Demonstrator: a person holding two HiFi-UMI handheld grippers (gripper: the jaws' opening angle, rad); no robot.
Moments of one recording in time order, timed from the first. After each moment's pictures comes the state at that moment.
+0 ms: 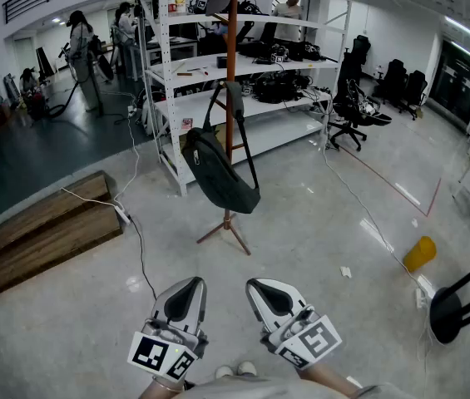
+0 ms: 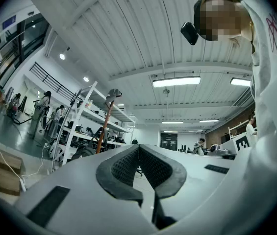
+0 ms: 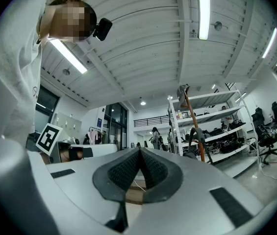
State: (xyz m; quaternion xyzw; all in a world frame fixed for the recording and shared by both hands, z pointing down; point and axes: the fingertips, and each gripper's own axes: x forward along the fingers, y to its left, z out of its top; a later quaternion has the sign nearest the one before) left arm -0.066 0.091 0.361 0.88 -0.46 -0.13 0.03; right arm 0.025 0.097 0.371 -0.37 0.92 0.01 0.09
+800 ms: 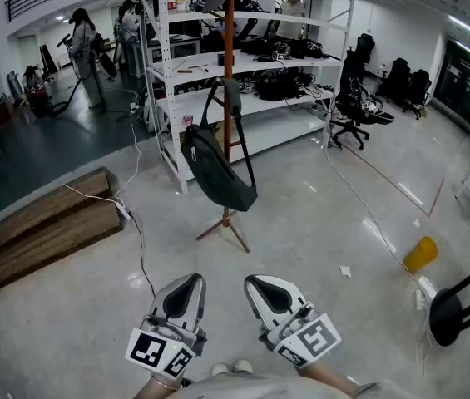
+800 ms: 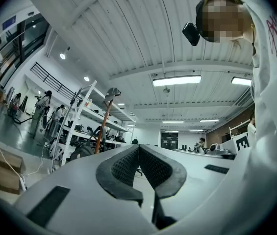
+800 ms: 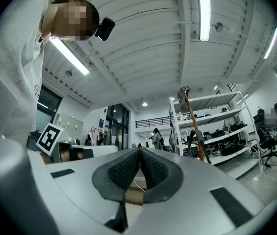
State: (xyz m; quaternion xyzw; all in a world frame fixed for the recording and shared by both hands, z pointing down) left arm -0.042 0.092 0.355 0.88 -0.46 -0.13 0.03; right arm 0.045 0.099 0.360 -0.36 0.93 0.02 0.10
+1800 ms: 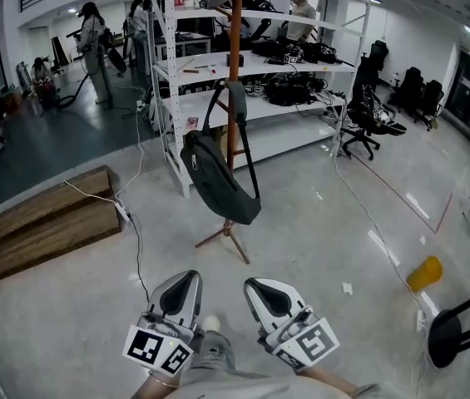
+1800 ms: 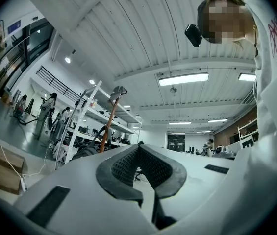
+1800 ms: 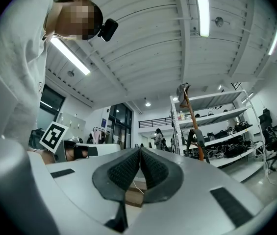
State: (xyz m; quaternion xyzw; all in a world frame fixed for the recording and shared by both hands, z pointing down) left arm -0.029 0.016 0.368 0.86 -0.49 -0.14 0.03; right arm 0.066 0.028 0.376 -0.34 0.94 0.03 0.10
